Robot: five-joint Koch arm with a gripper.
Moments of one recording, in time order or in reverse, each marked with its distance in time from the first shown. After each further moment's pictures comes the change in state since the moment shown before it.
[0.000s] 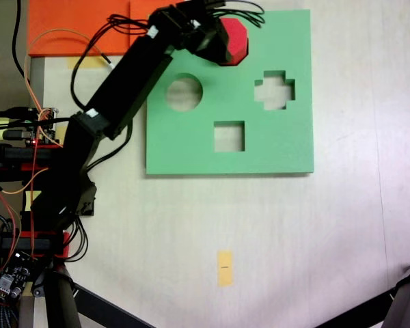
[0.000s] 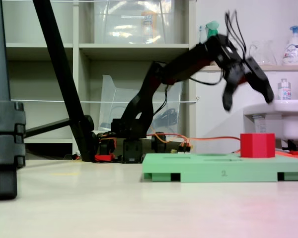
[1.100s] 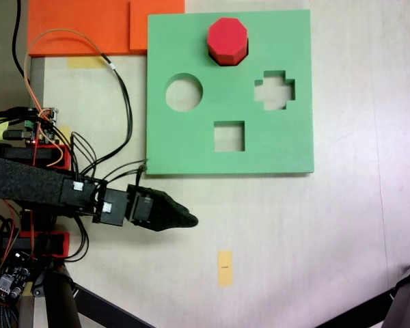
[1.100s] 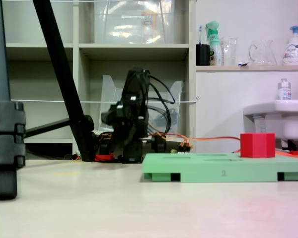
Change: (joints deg) arm 54.3 68.8 140.8 -91.9 -112.5
